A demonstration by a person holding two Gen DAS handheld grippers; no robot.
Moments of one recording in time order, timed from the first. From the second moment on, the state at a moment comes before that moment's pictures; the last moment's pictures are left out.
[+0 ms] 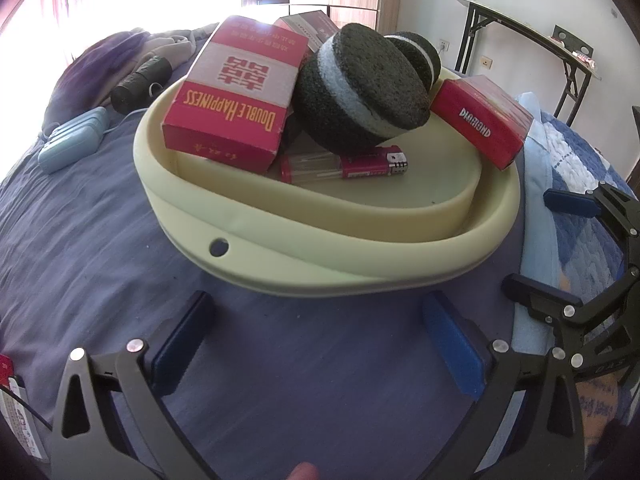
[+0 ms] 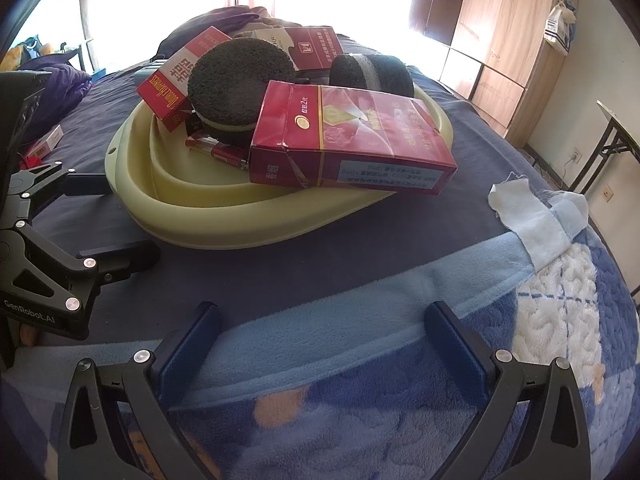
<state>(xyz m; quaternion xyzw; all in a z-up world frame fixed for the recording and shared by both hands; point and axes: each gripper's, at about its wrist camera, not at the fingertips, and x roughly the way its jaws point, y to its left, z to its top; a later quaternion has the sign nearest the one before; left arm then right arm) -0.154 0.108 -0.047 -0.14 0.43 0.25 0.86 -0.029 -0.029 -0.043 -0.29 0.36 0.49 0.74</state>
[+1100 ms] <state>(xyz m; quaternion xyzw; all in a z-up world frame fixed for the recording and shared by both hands) -0.155 0.108 -0.047 -0.14 0.43 0.25 0.86 -0.029 -0.029 -0.043 -0.29 0.36 0.49 0.74</state>
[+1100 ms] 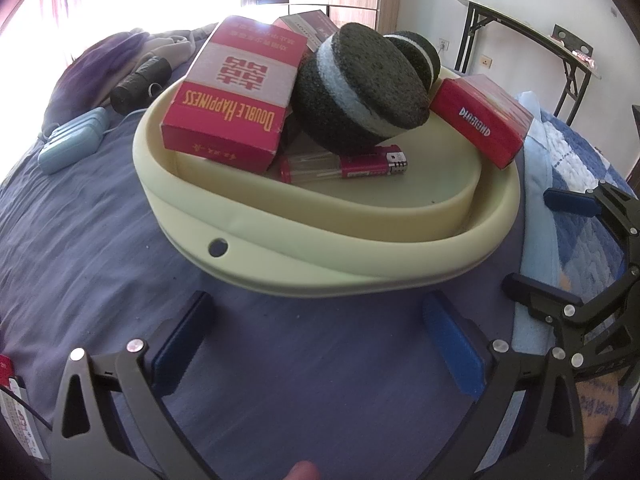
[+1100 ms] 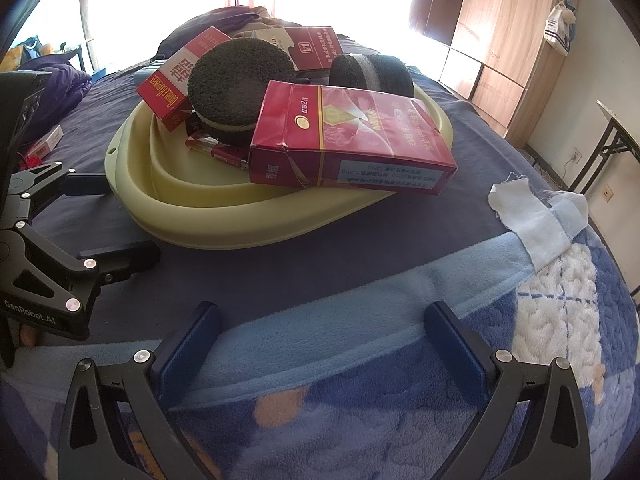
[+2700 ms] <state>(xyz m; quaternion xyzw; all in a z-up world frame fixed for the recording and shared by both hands) -0.154 0.106 -0.048 -0.14 0.43 0.25 0.85 -0.029 -0.030 -0.042 -0.29 0.36 0.49 0.74</state>
